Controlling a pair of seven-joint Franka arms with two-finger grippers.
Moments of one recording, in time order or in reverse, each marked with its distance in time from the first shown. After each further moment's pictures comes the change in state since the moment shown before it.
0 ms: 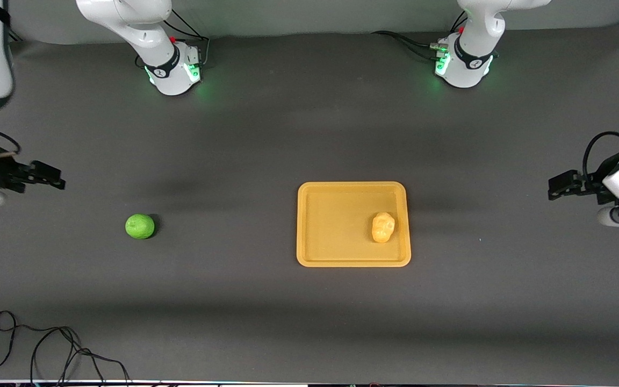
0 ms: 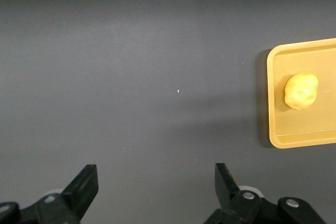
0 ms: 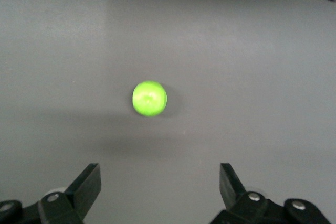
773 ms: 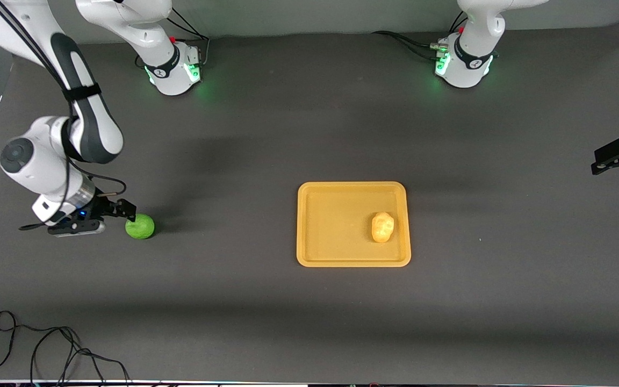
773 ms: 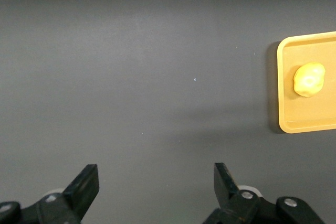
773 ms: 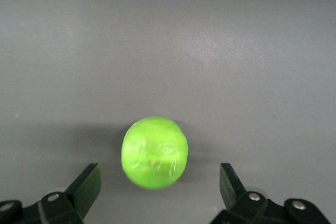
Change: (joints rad) left arm 0.082 -0.088 0.001 -0.001 0.000 -0.070 0.080; right arm 0.061 0.234 0.005 -0.314 0.031 0.638 0.064
